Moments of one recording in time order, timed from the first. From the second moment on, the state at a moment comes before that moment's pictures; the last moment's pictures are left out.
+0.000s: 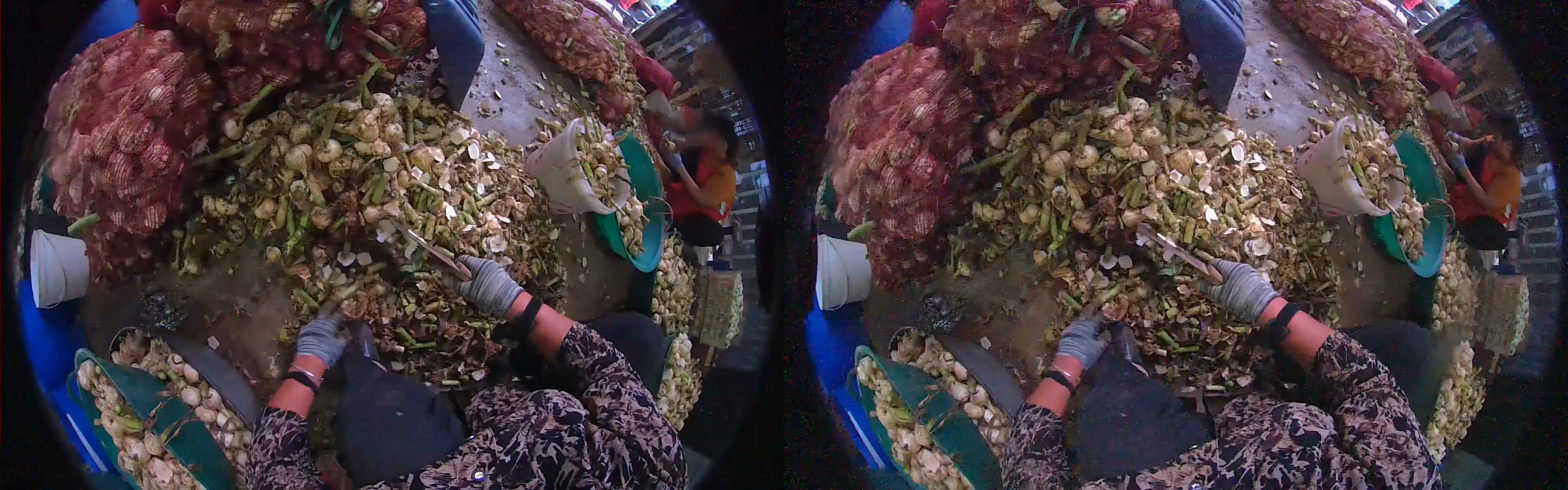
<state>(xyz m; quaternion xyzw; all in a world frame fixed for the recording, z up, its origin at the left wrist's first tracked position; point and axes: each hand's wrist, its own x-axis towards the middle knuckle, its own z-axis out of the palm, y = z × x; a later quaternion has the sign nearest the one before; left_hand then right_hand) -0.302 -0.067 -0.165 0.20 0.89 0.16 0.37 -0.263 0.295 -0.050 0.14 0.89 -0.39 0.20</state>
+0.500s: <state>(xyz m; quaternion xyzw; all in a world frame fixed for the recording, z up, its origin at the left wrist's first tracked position) -0.396 -0.003 -0.222 -0.06 0.97 0.18 0.17 -0.265 0.276 -0.045 0.11 0.90 -0.36 0.23</state>
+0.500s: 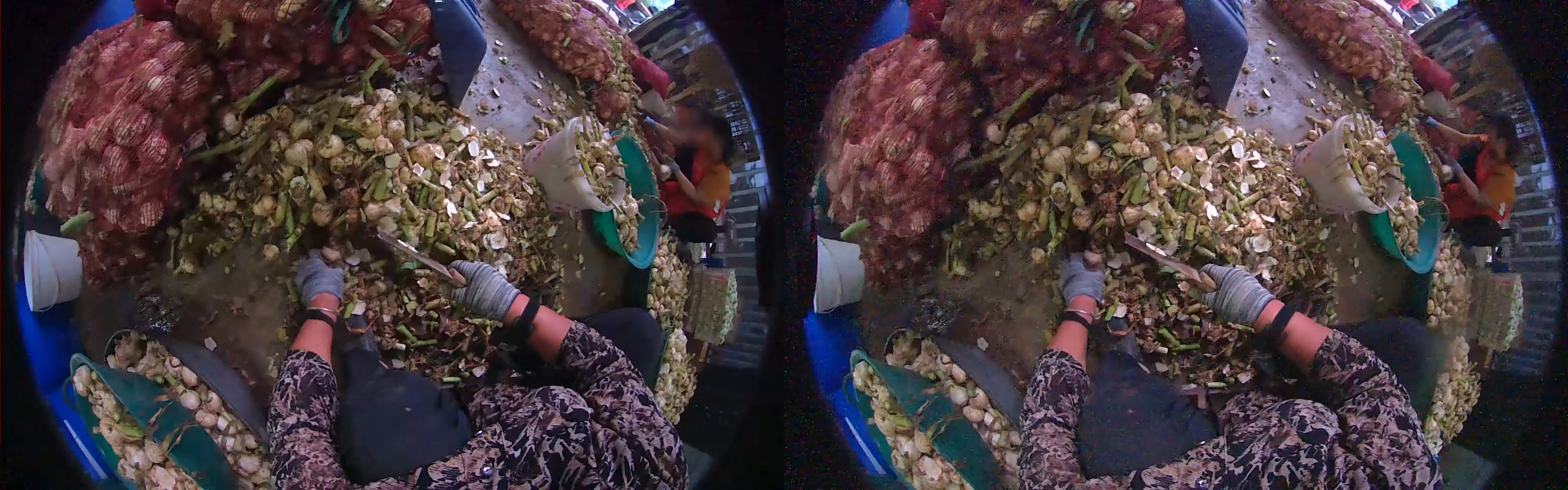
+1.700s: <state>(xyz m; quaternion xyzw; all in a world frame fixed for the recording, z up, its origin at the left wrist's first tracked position) -0.318 -0.049 -0.054 0.15 0.60 0.71 0.35 -0.340 0.140 -0.032 0.17 0.76 -0.63 0.04</state>
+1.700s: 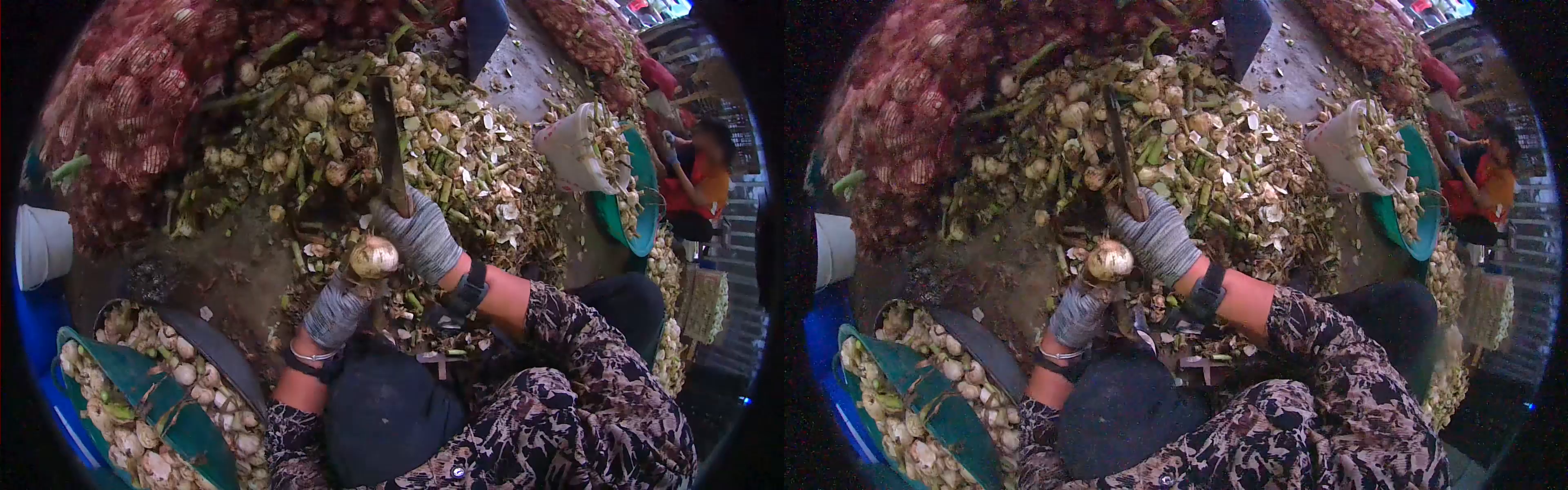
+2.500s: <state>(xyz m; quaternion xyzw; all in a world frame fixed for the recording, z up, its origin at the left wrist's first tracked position) -0.292 -0.087 -0.149 0.24 0.78 0.55 0.20 -0.298 0.162 0.026 -0.20 0.93 -0.21 0.22</state>
